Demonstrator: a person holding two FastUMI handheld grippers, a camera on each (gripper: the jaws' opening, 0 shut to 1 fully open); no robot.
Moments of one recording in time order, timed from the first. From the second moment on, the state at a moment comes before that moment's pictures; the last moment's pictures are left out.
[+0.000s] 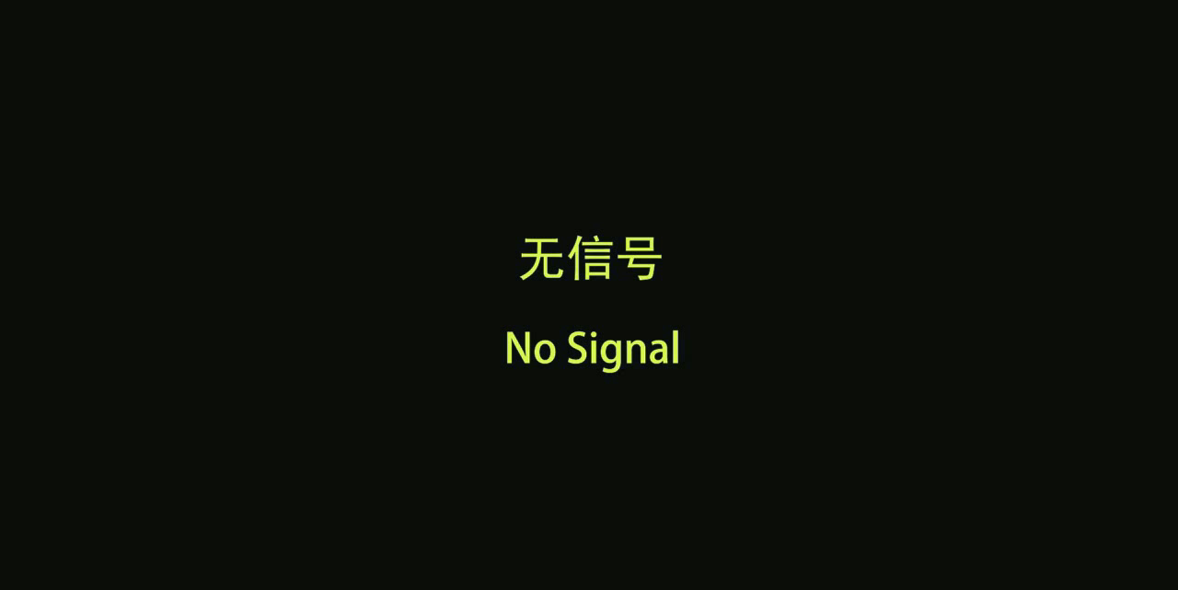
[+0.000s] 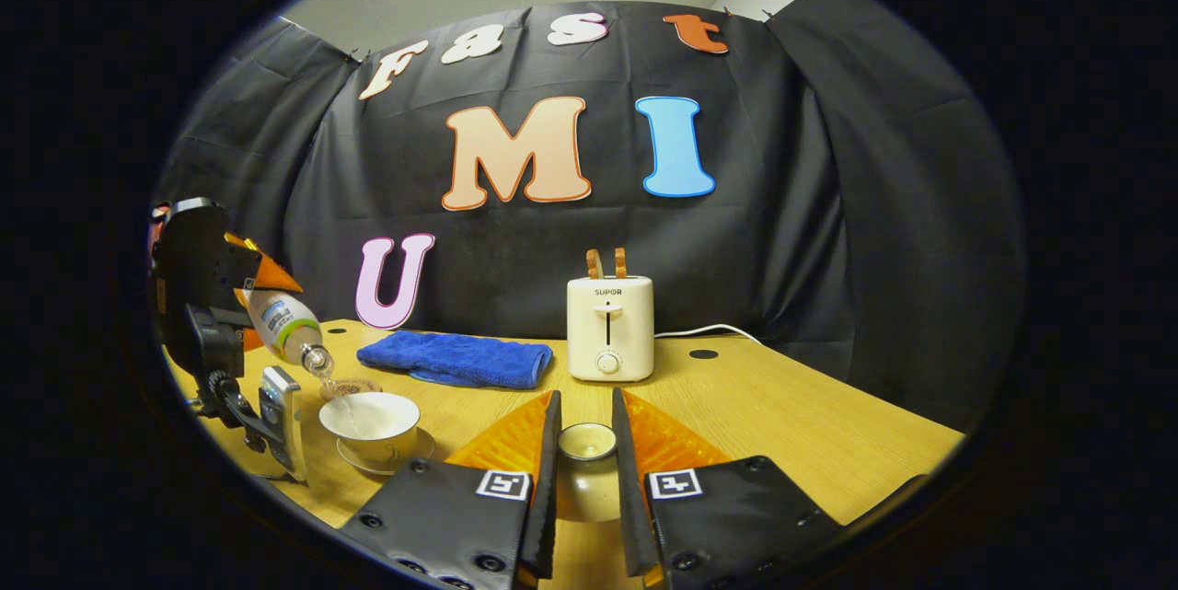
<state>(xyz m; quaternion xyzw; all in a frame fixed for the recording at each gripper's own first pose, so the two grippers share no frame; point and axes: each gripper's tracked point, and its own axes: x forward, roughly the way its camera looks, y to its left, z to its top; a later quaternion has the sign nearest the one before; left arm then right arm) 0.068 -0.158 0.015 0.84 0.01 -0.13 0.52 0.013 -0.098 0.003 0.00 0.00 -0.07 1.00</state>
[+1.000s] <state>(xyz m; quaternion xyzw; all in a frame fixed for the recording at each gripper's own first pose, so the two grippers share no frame) 0.063 -0.189 0.066 0.90 -0.03 -0.11 0.42 0.013 -0.099 0.003 0.00 0.00 -0.07 1.00</state>
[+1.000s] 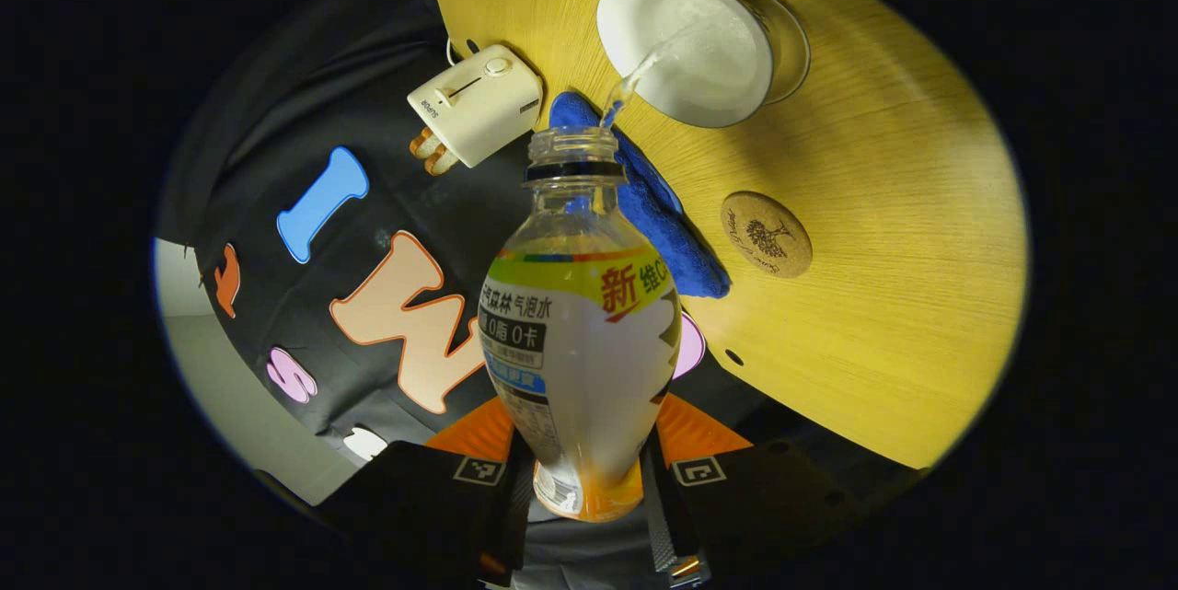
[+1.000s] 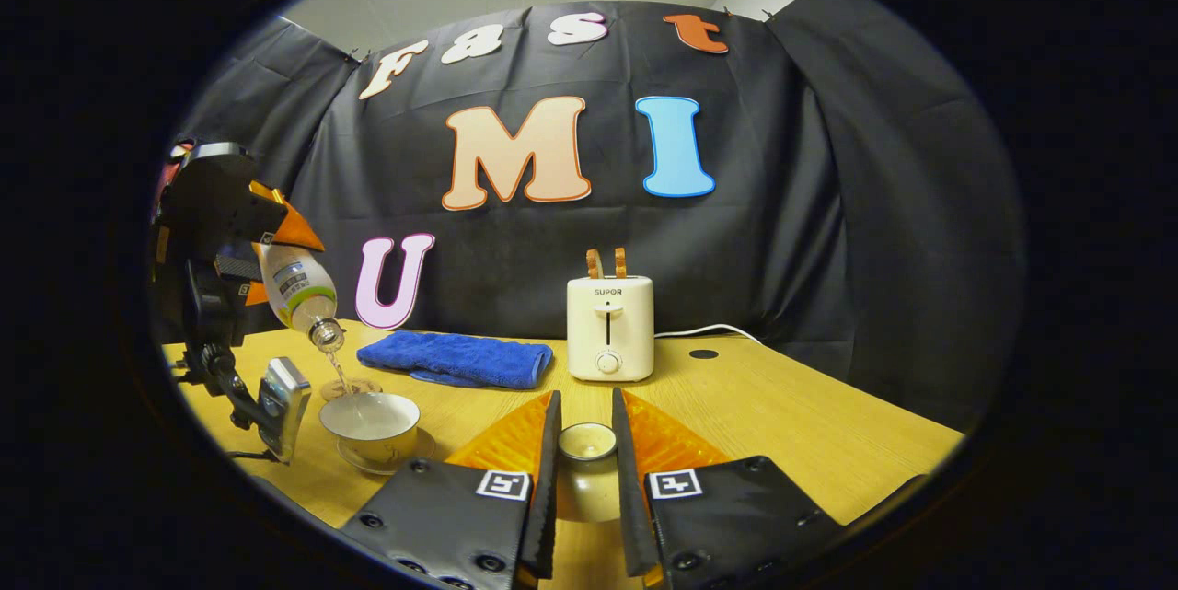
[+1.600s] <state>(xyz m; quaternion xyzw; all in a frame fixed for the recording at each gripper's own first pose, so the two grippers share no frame) 0.061 -0.191 0.055 0.89 -0.02 -0.14 0.42 0.012 -0.098 0.003 0.00 0.00 -0.07 1.00</state>
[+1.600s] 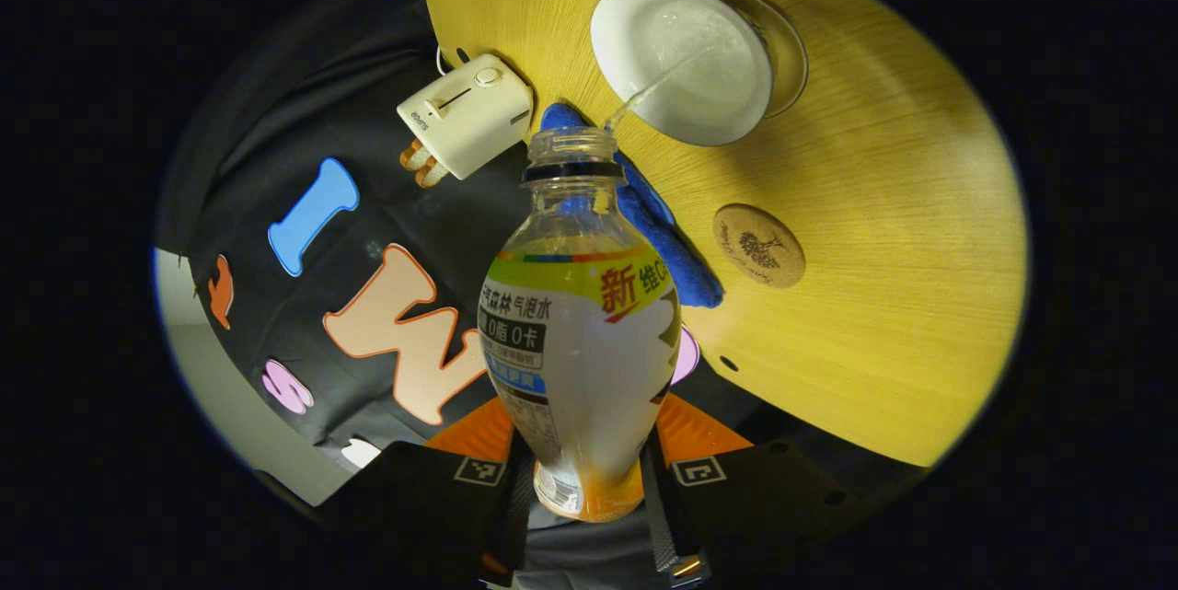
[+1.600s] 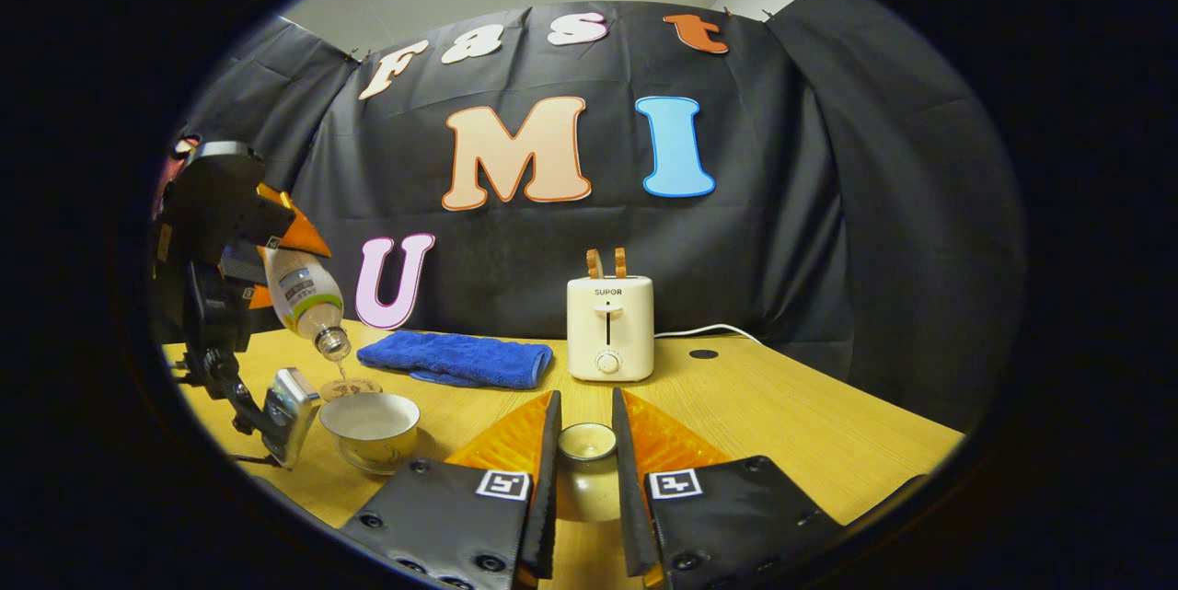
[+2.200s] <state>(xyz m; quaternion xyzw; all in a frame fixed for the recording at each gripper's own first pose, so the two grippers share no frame) 0.052 -0.180 -0.027 0.64 0.04 -0.26 0.72 0.012 -0.098 0.002 0.00 0.00 -0.07 1.00</state>
